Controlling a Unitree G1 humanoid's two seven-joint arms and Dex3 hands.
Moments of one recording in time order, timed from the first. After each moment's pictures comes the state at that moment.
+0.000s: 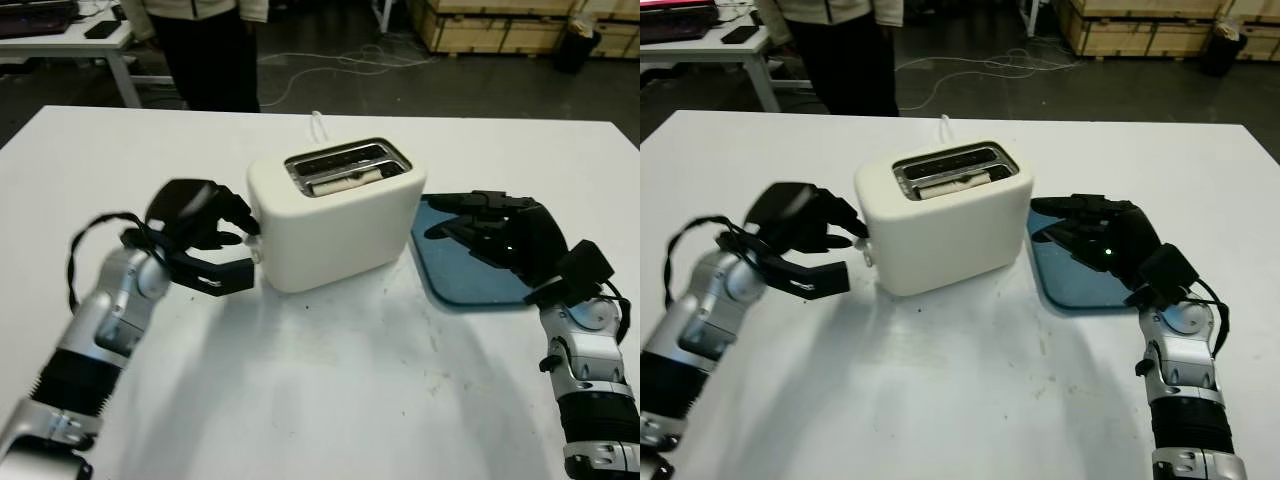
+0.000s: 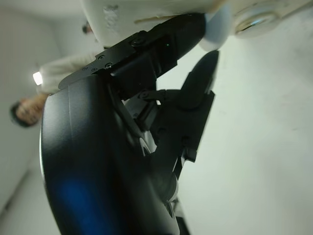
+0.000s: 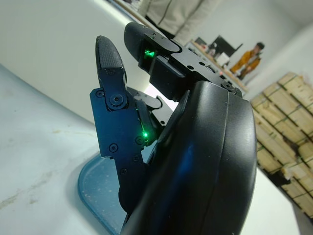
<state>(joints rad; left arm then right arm) -0.34 0.46 -0.23 0.14 0.65 -0.08 -0.05 -0.26 -0.40 -0.17 0.28 0.21 -0.21 0.52</state>
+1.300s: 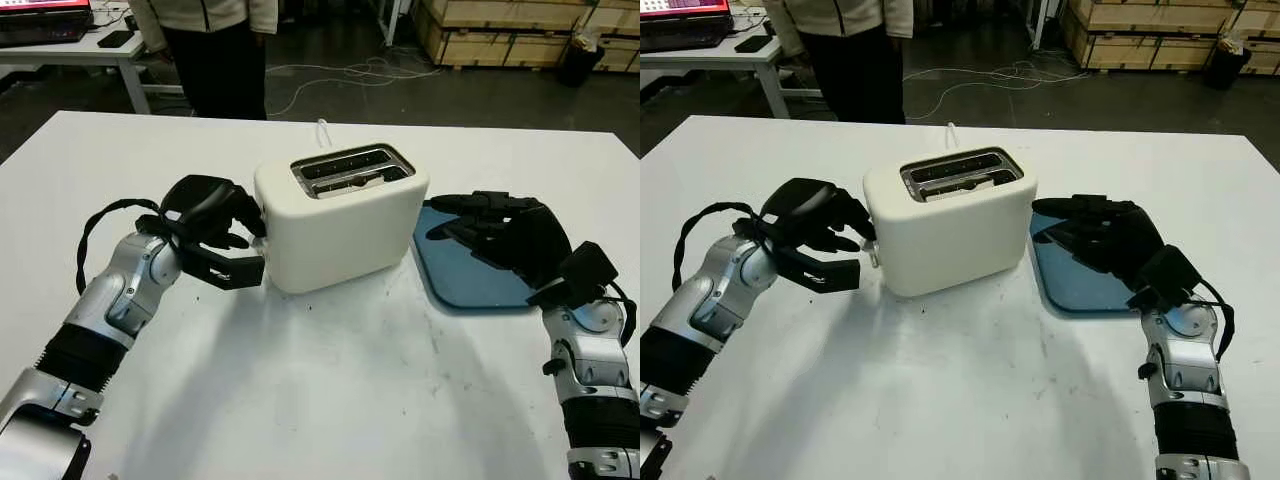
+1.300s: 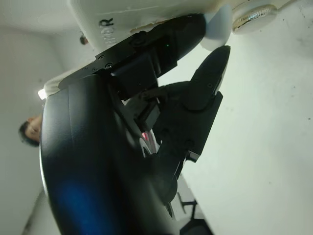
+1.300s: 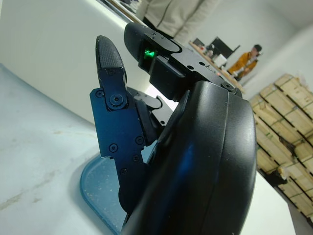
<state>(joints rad) -0.52 0.55 -0.35 0.24 0.67 -0.12 -0.17 -0.24 -0.40 -0.17 0.24 0.21 -0.19 0.50</state>
